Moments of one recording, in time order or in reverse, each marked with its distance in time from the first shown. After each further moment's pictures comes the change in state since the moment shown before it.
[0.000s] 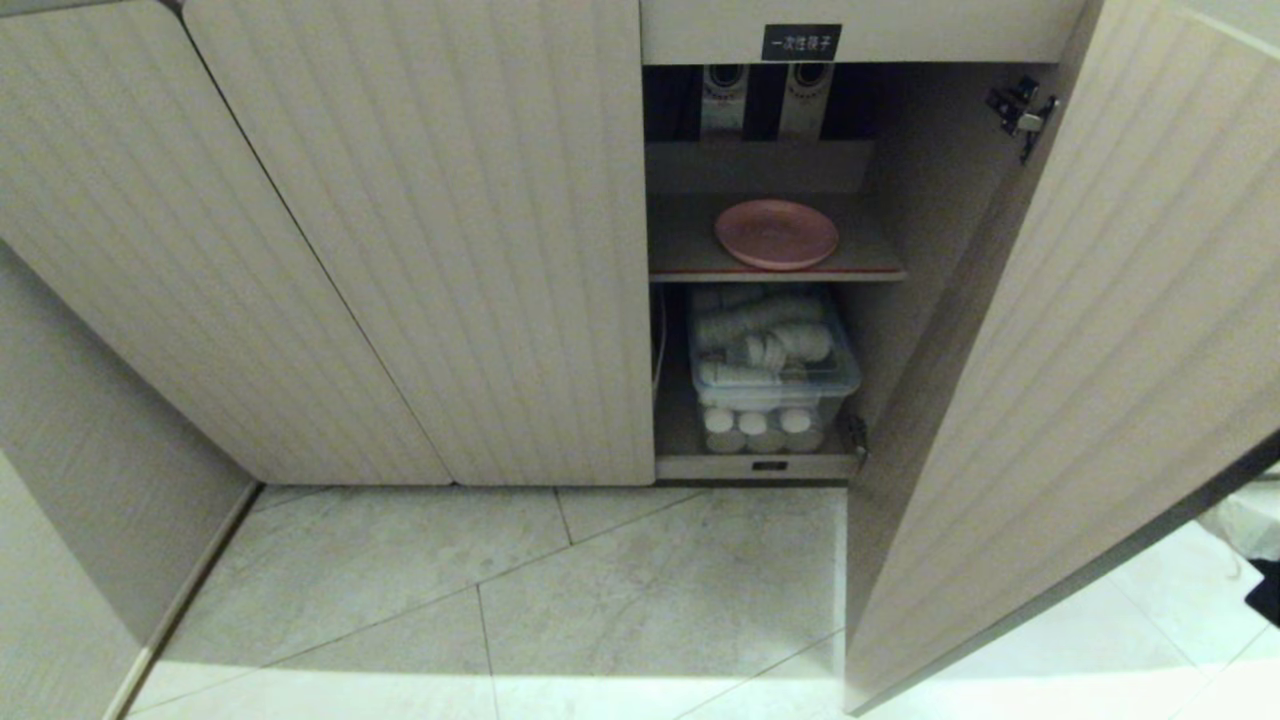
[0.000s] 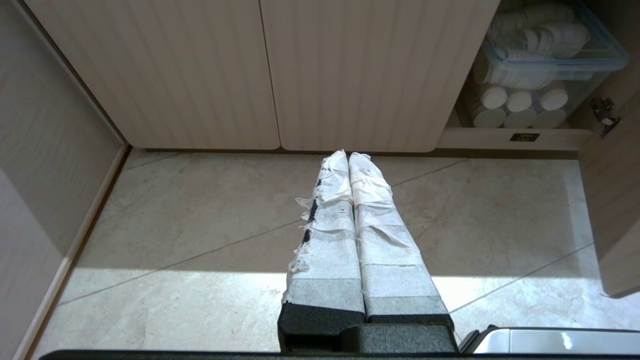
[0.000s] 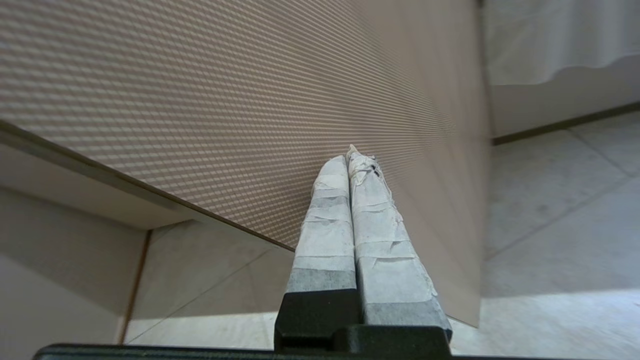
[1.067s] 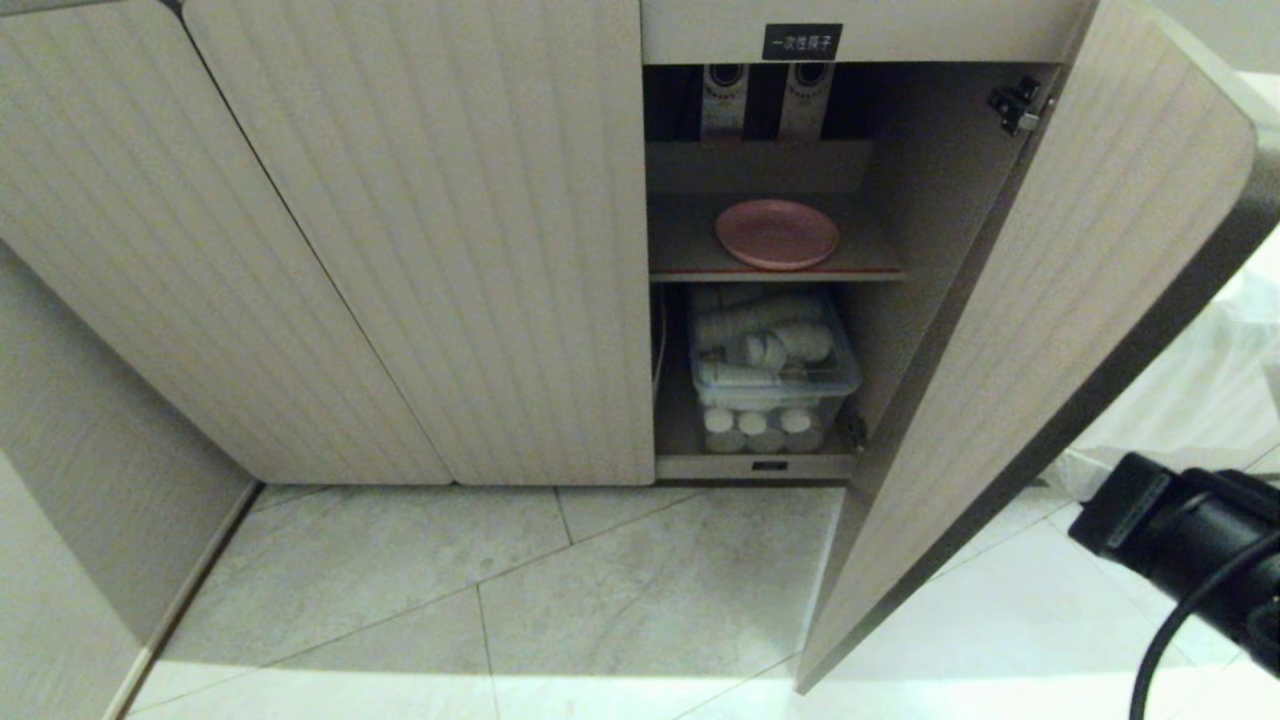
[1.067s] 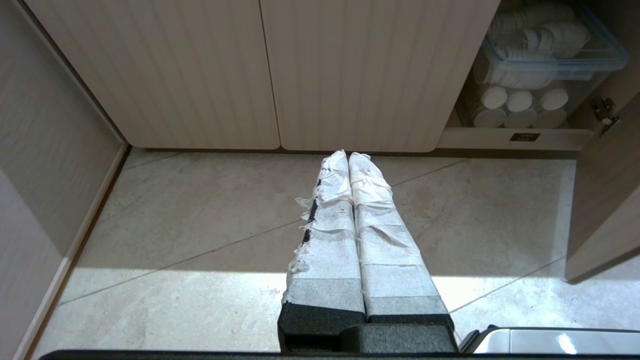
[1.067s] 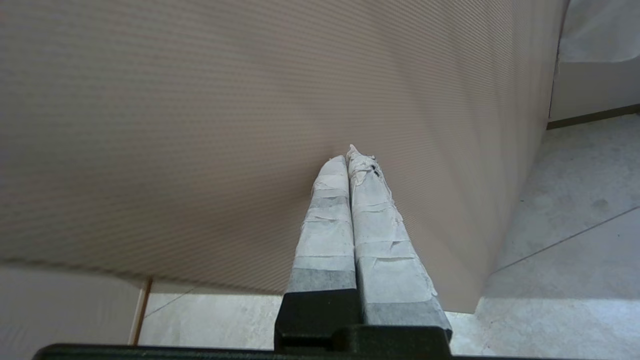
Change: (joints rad) left arm 0.000 0.000 0.000 0.000 0.000 0.000; right arm 0.087 0.295 -0.112 -0.120 -0.006 0.035
